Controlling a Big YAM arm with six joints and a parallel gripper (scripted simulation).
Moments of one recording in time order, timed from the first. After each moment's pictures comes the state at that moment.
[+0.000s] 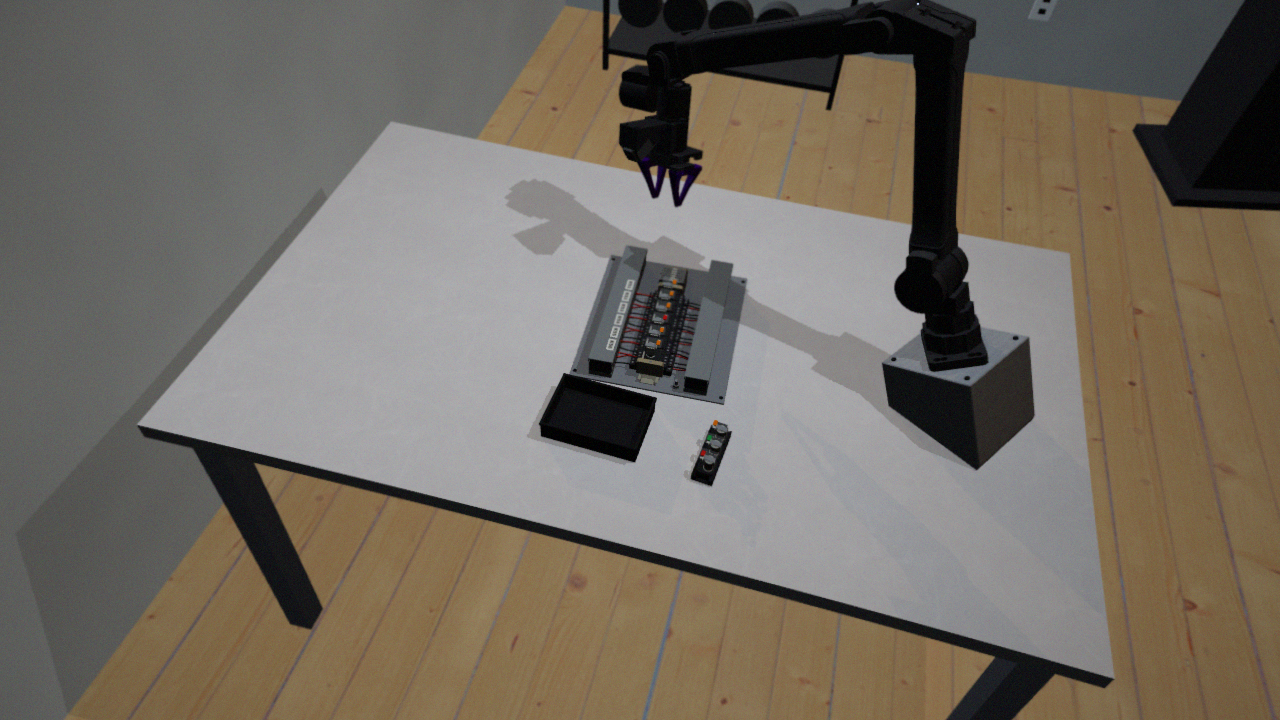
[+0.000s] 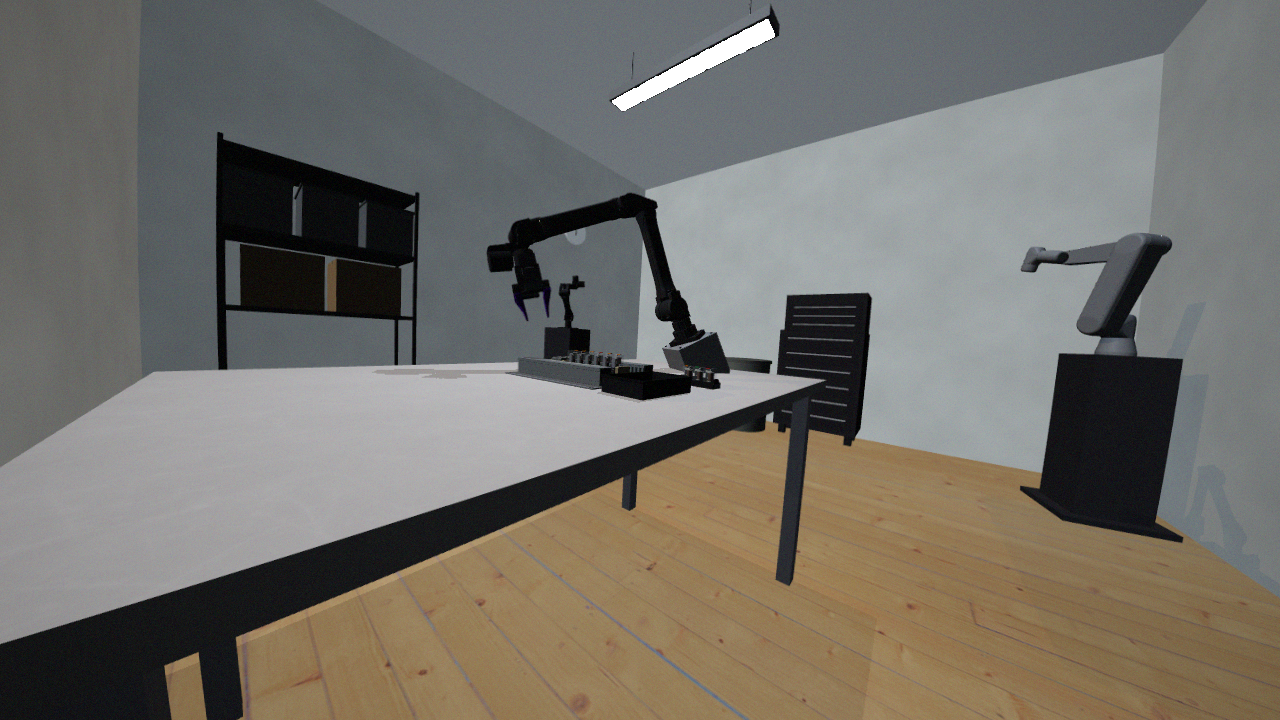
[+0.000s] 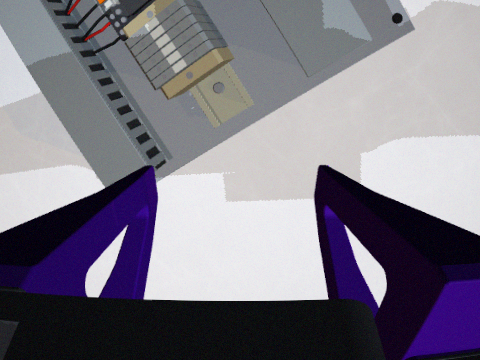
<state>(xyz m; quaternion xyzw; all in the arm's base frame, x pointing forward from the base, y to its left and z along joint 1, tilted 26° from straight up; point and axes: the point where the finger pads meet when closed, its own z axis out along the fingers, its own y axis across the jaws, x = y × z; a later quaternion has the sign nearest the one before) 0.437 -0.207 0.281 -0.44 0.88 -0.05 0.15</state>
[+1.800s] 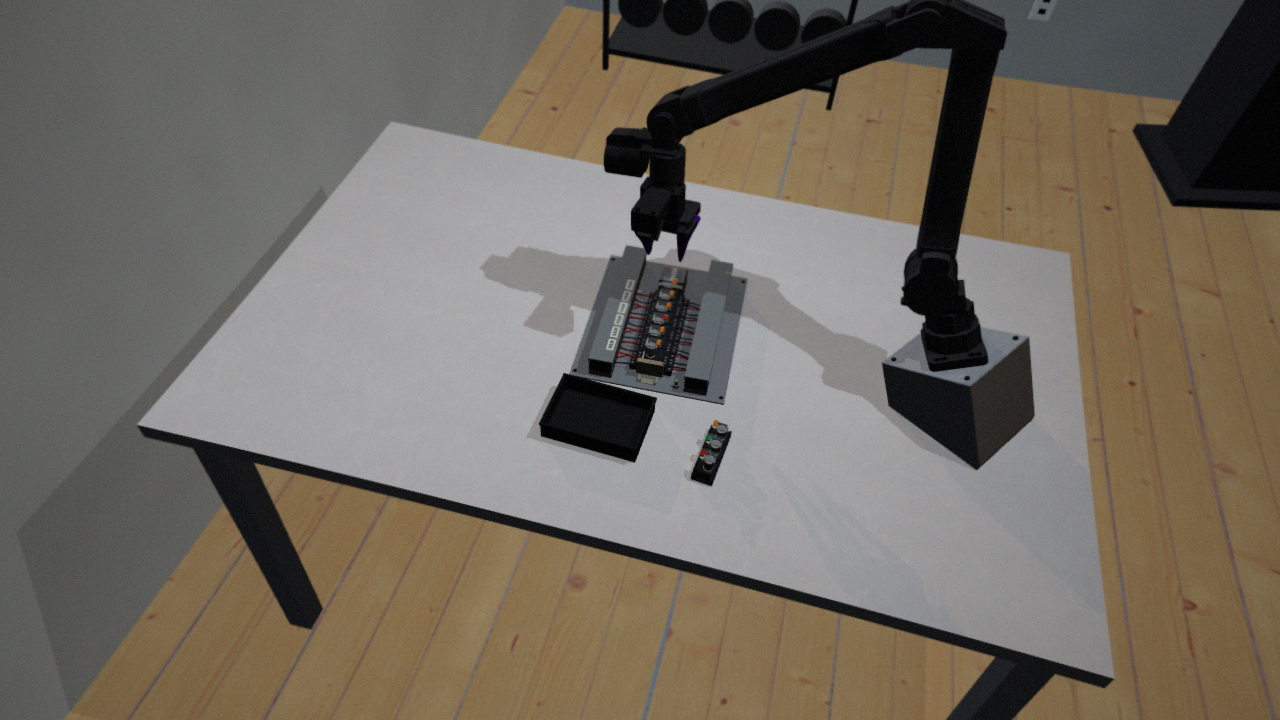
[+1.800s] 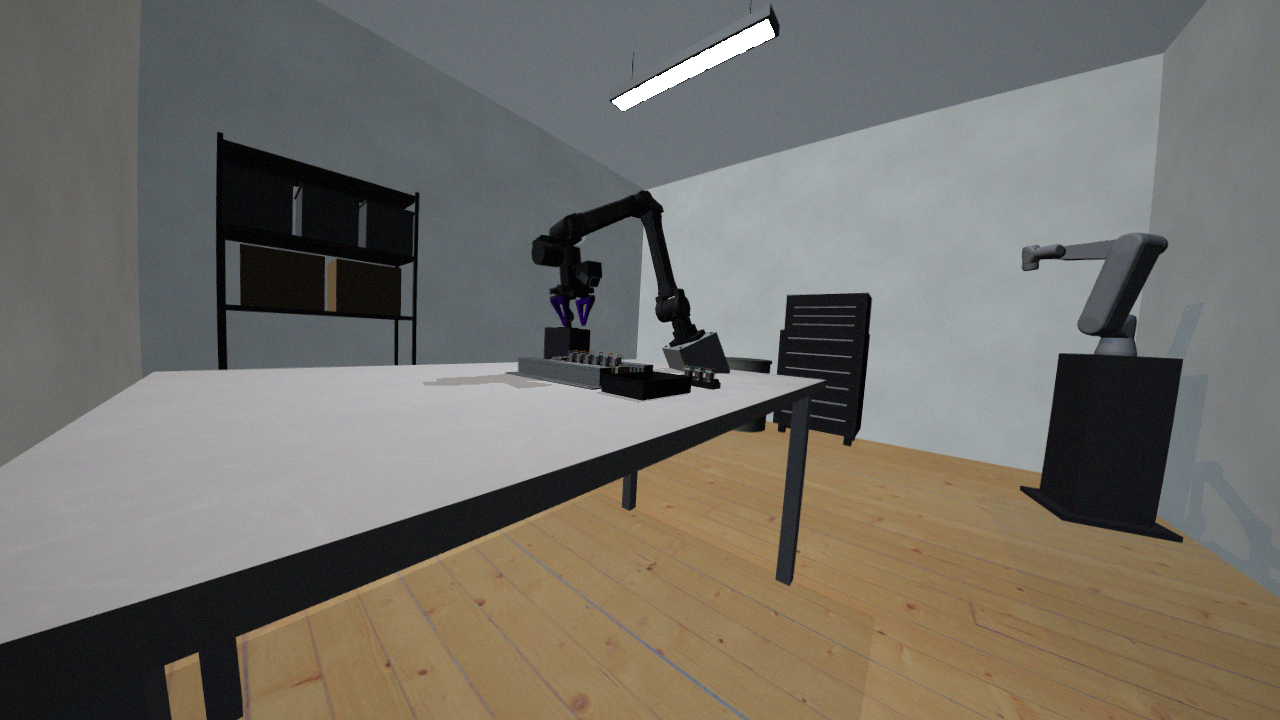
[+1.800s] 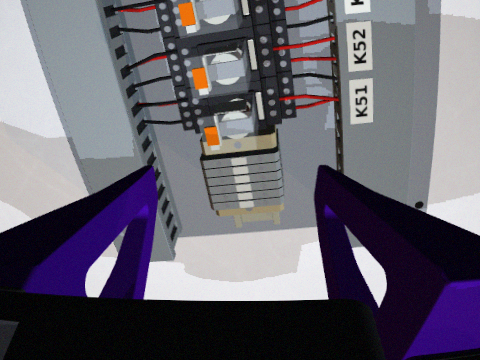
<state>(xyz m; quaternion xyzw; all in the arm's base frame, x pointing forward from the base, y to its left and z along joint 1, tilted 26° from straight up) 0.438 -0.086 0.225 -0.61 0.78 -0.17 0.05</state>
